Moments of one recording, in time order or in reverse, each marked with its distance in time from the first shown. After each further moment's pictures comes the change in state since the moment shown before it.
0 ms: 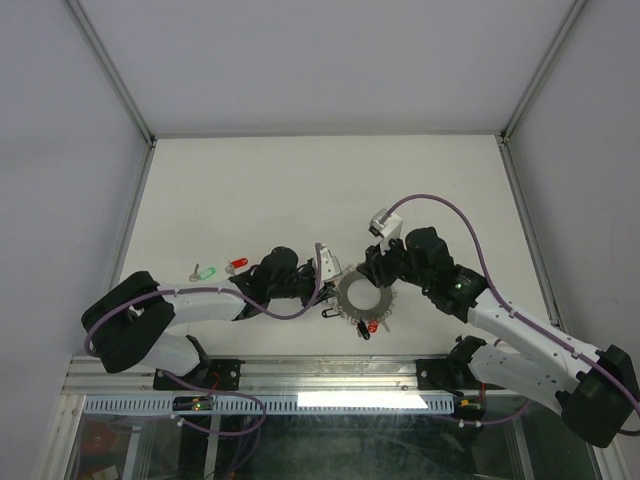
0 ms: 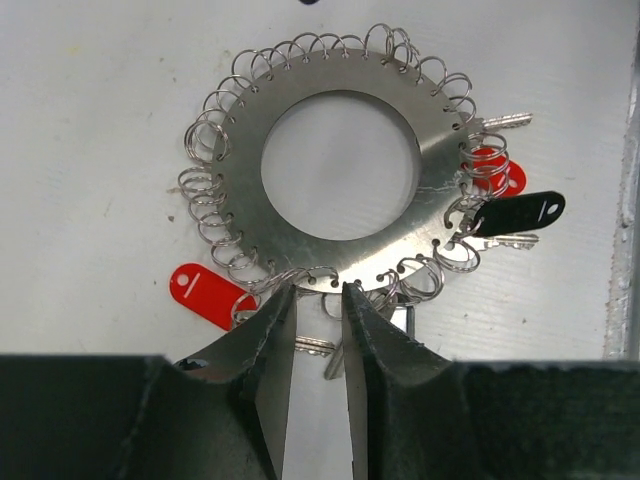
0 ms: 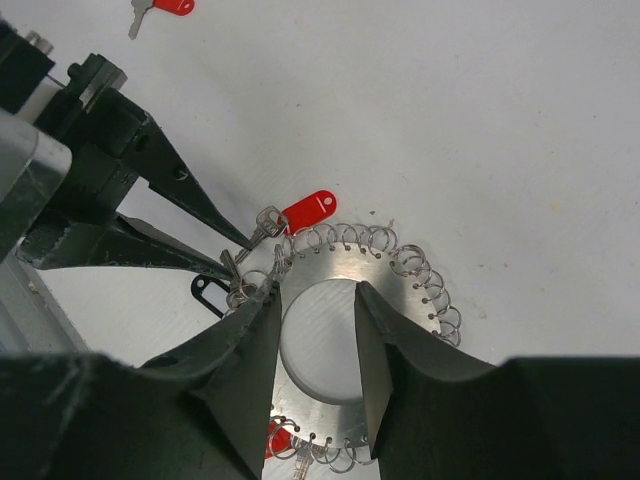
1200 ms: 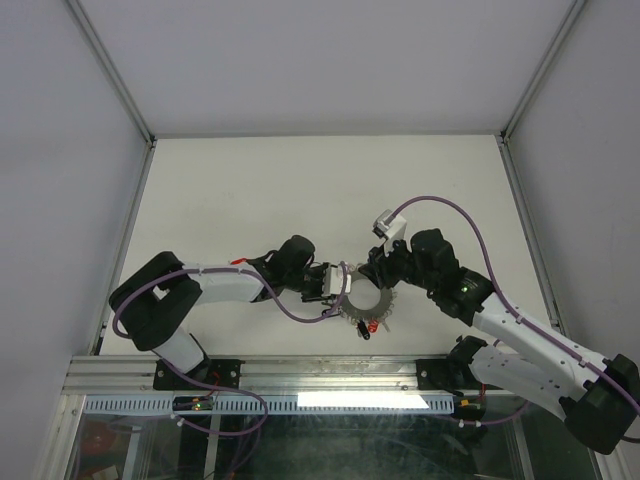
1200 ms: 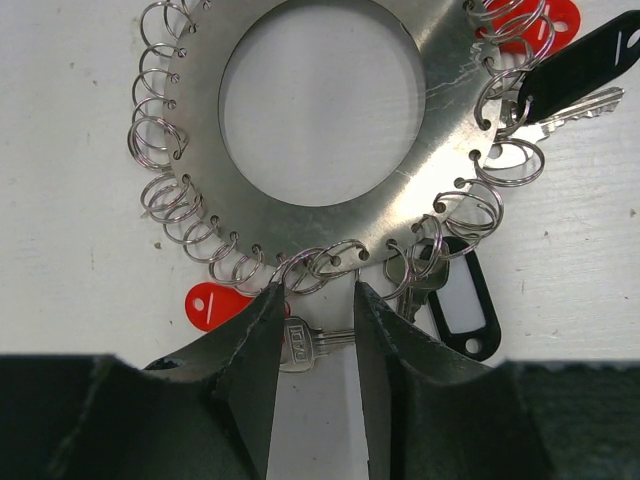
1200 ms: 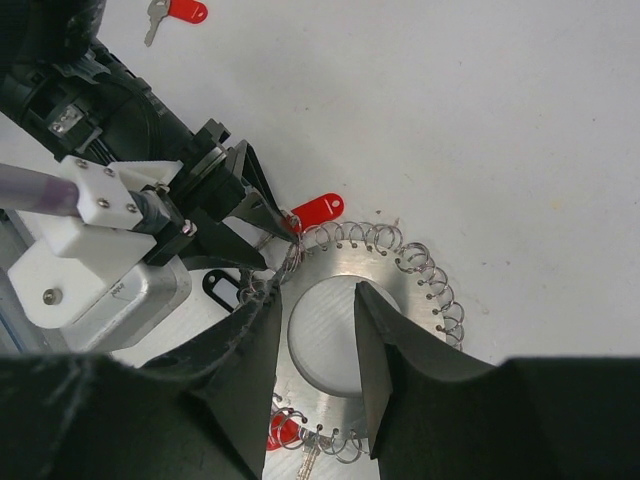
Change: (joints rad) left arm 0.042 0.183 0.189 -0.286 0.131 0.523; right arm 0.000 -0.051 0.000 -0.031 -0.011 0.008
